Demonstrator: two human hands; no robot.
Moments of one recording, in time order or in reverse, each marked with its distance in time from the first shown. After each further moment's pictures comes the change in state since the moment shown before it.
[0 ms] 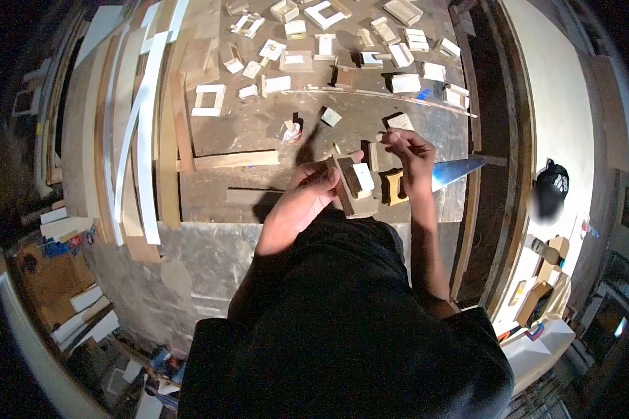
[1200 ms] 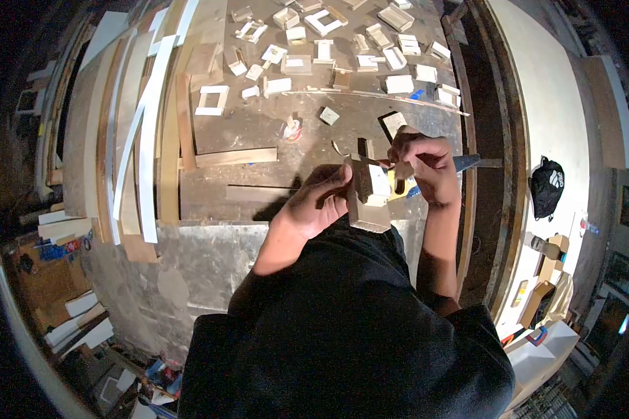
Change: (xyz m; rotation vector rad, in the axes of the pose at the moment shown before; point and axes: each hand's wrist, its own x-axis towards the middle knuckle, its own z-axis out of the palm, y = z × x) left_hand -0.031 -0.021 0.030 -0.016 -0.128 -0.047; right_hand -0.063 -0.092 0.008 0.084 -0.494 -0.266
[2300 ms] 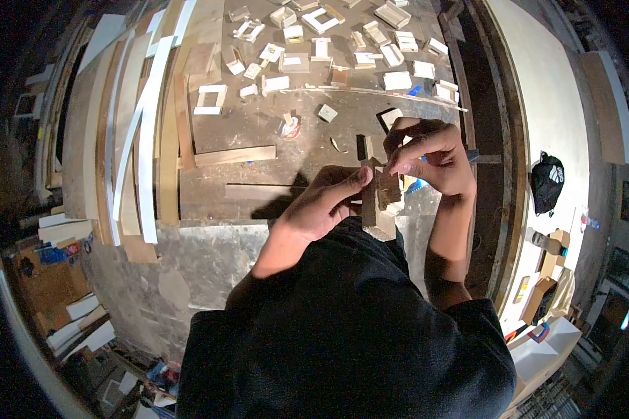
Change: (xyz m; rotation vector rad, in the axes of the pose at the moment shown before) left_hand -0.014 0.024 0.051 0.059 0.145 -0.089; right_hand 0.019 -0.053 0.011 -0.426 -0.325 -0.081
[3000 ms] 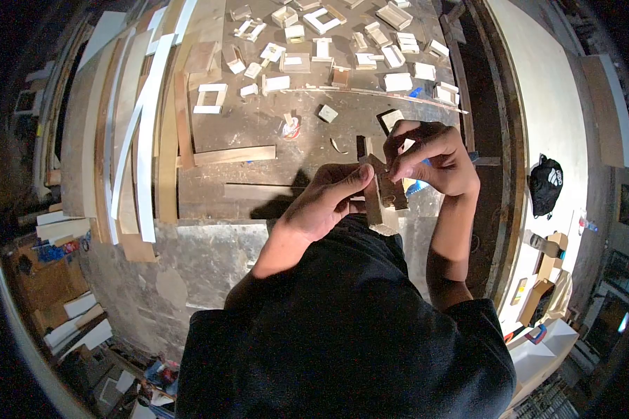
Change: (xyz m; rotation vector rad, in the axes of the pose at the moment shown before) left_hand 0.010 -0.010 -0.013 -0.004 -0.027 0.044; right_hand 0.008 -0.001 -0.004 0.016 -0.084 -0.048
